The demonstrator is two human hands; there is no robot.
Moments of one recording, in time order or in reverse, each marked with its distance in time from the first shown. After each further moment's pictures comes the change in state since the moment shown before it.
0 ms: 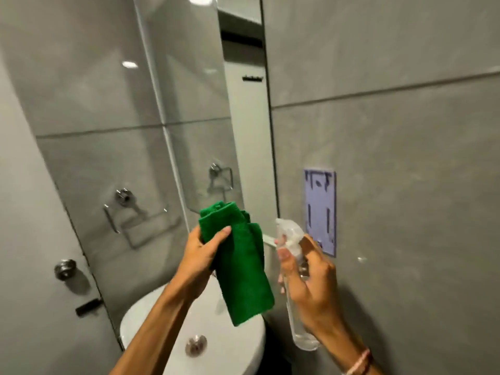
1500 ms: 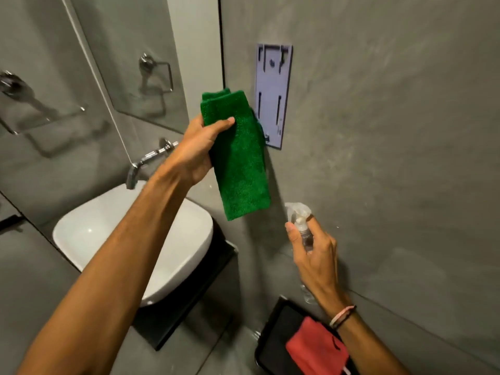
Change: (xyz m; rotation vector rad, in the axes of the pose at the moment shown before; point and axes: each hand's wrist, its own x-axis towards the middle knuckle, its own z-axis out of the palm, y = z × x) left_hand -0.010 -0.025 0.088 -0.073 -0.271 -0.207; right_hand -0.146 0.043 -0.106 -0.469 0.051 0.285
